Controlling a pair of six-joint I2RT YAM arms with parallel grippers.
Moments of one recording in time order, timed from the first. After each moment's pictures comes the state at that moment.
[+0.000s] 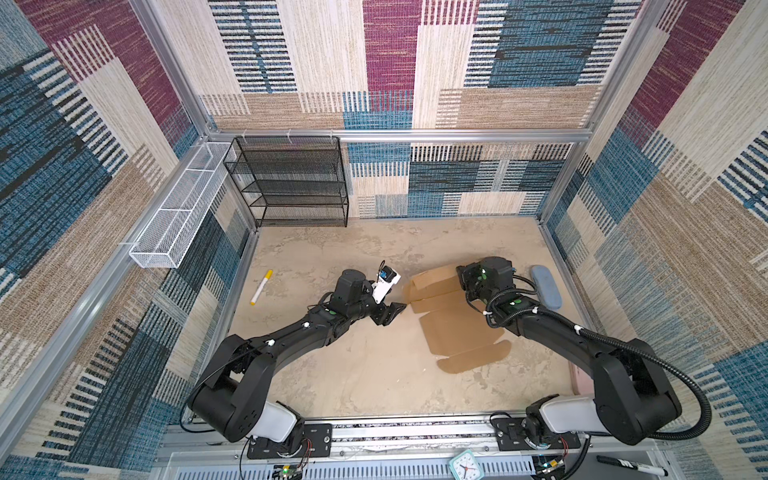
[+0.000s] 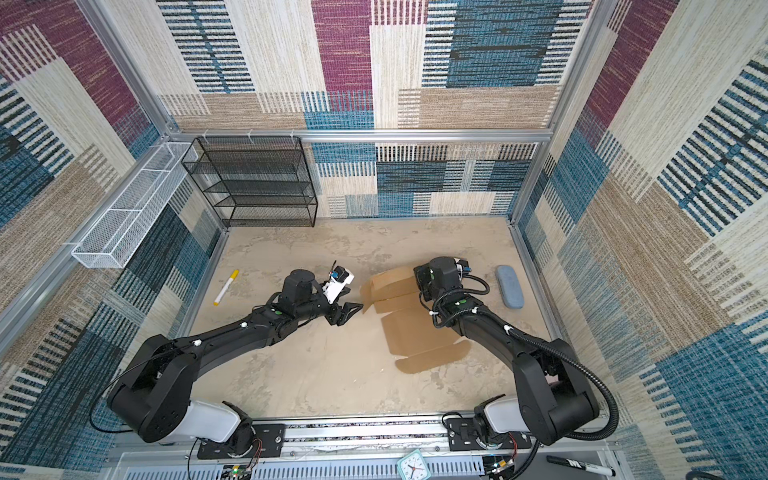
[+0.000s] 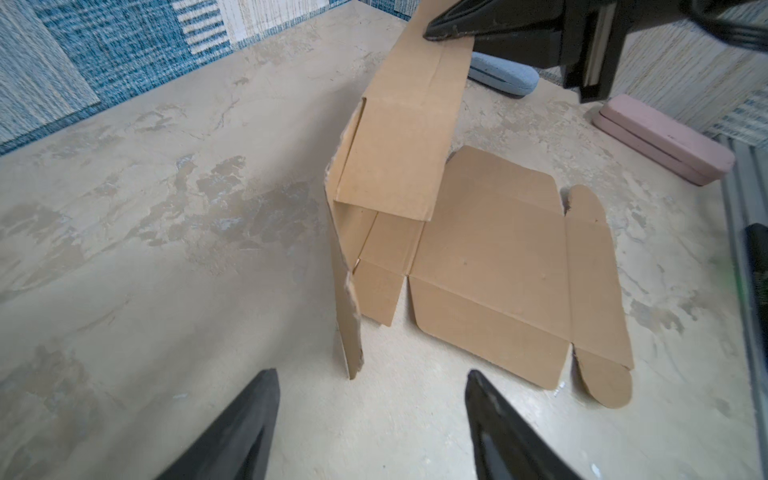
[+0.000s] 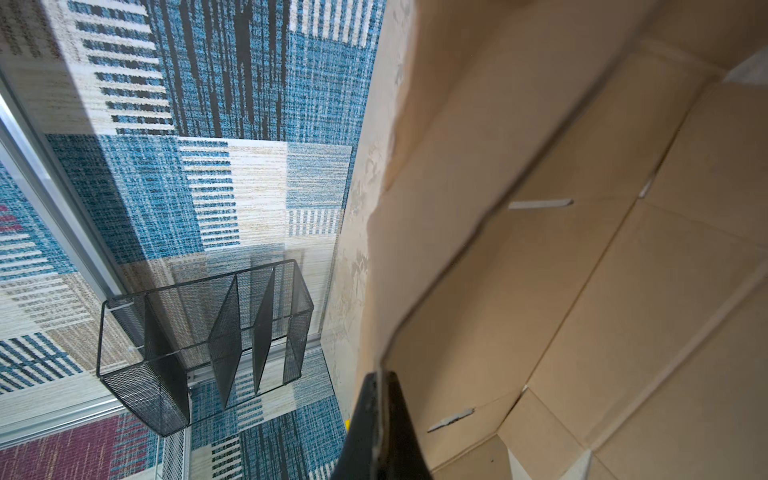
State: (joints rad) left arm -0.54 1.47 0.76 0.18 0.39 0.16; right arm 0.39 1.38 0.74 0.16 0.05 1.48
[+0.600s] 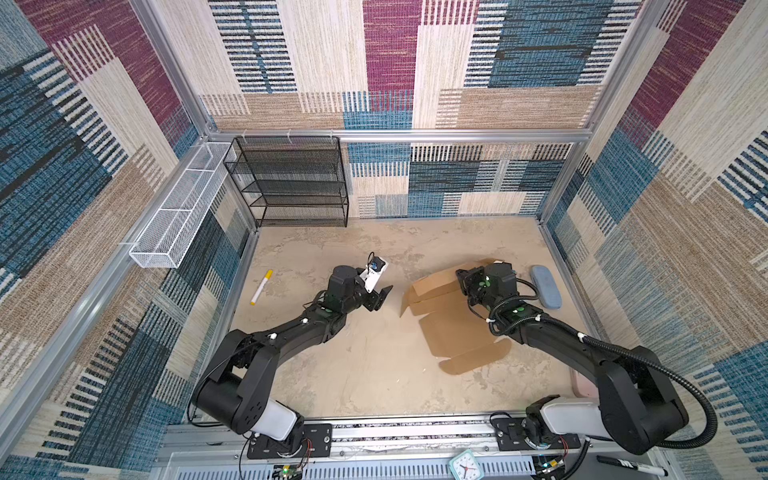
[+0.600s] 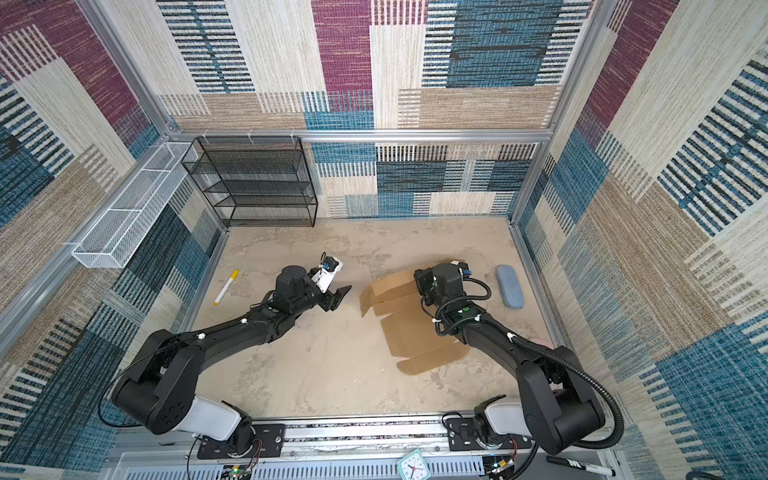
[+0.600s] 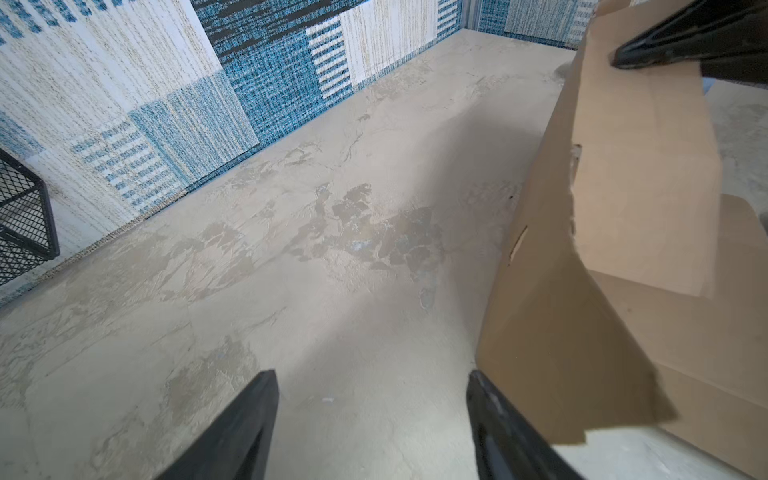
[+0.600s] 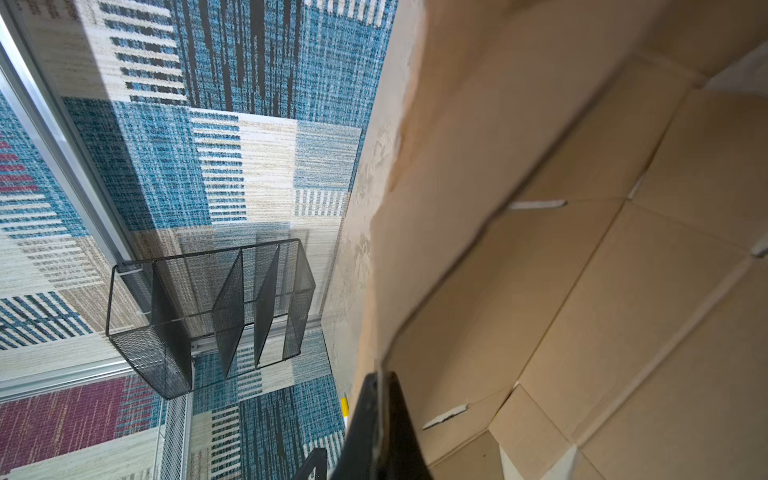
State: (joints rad) left arm -0.47 1.52 0.75 0.35 0.19 0.23; right arm 0.39 1.33 0.67 0.22 0.01 1.43
